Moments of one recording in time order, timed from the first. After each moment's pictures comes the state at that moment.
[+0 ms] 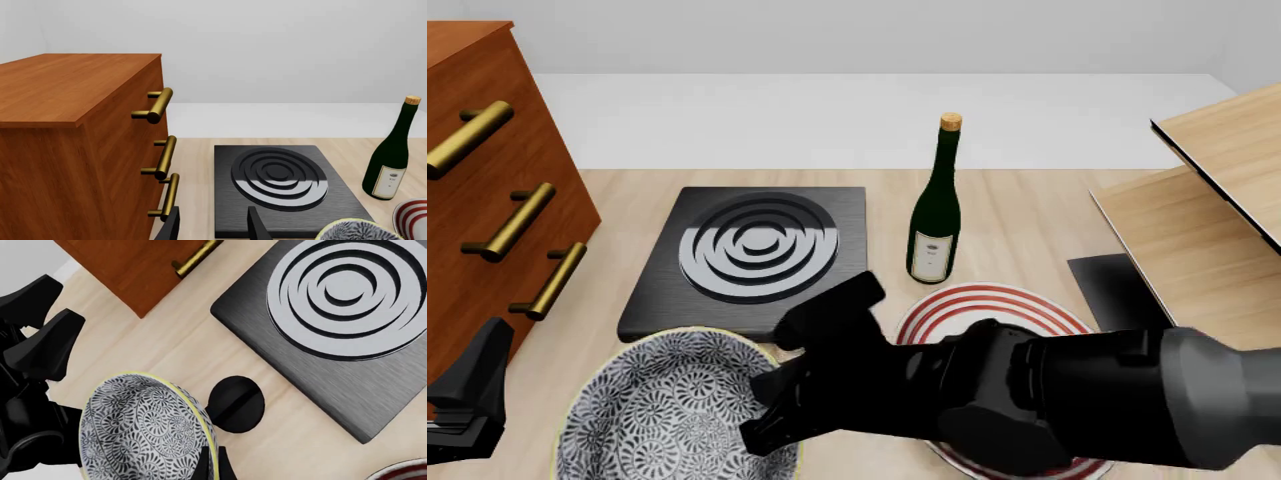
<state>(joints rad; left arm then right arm) 0.00 0.01 0.00 0.00 0.00 1.10 1.56 -0.80 -0.04 0.41</state>
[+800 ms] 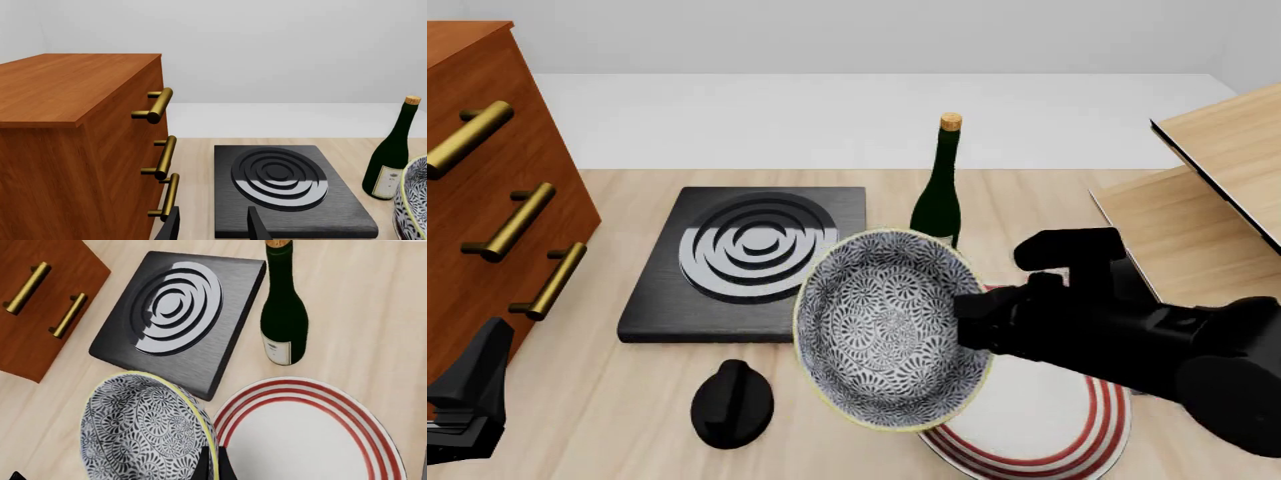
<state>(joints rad) 0.00 0.01 0.00 0.00 0.00 0.63 1.13 -0.51 0.06 0.40</state>
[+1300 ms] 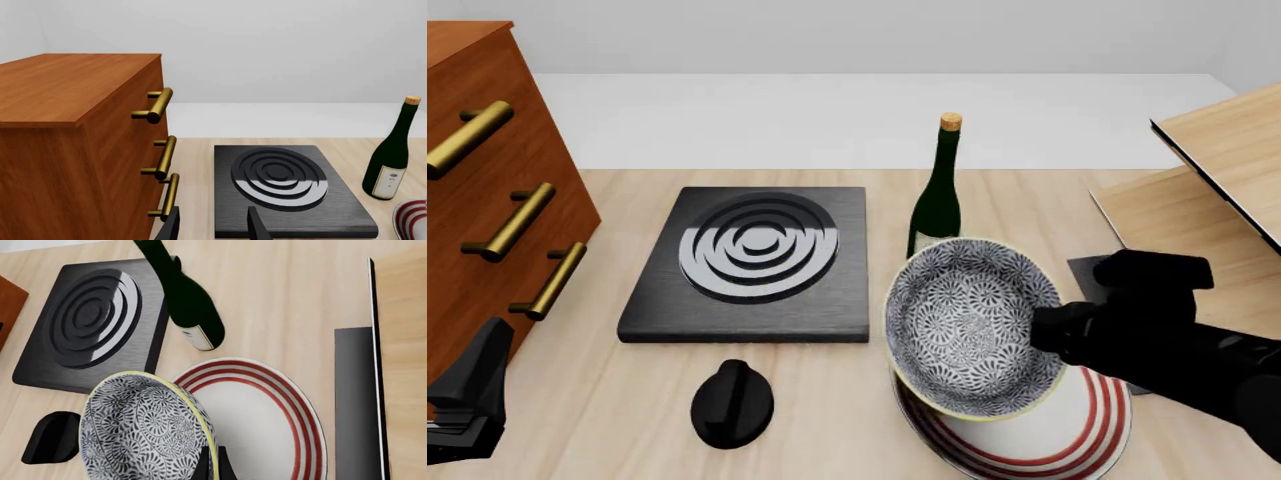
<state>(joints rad) 0.00 0.01 0.00 0.00 0.00 0.38 1.04 -0.38 0.07 0.36</state>
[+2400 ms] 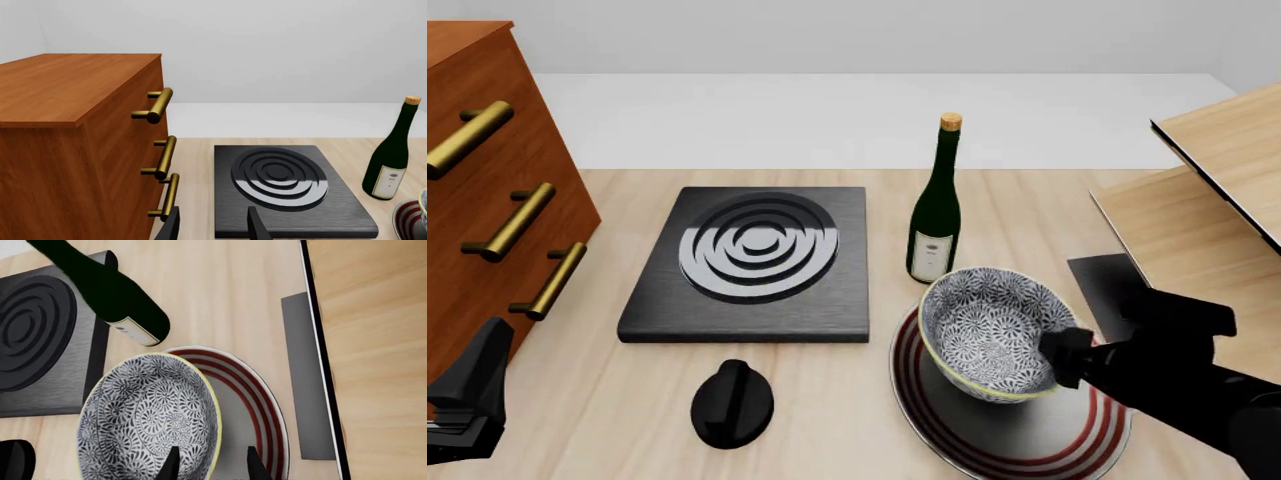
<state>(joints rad) 0.00 0.01 0.00 0.00 0.00 0.22 1.15 -0.23 -0.14 0.35</state>
